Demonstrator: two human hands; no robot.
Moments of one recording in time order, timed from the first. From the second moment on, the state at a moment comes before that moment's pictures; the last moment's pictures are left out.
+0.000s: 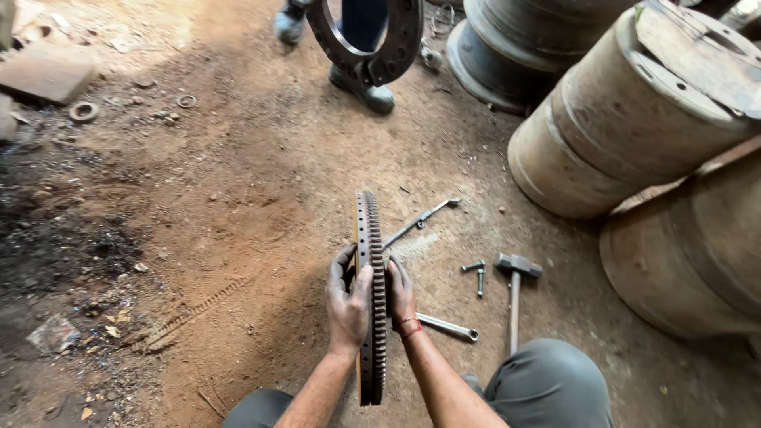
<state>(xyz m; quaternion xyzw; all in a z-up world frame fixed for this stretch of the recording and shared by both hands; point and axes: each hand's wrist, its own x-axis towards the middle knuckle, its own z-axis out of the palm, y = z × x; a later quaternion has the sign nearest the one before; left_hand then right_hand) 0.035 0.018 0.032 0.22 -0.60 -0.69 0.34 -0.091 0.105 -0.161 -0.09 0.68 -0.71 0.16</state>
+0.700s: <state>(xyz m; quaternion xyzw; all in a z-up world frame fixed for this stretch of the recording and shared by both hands) 0.034 0.018 0.029 0.22 -0.59 -0.71 0.31 -0.082 0.102 -0.142 -0.05 0.67 -0.71 0.20</state>
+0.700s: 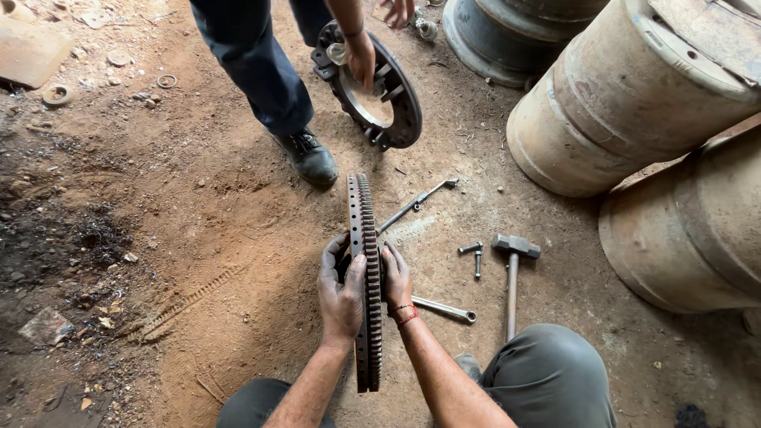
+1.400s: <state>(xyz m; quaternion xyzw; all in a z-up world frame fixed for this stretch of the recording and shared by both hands) 0.046 0.027 0.022 0.29 -0.73 -0.55 0.27 -0.087 0.107 -0.059 0.08 0.71 -0.55 0.44</state>
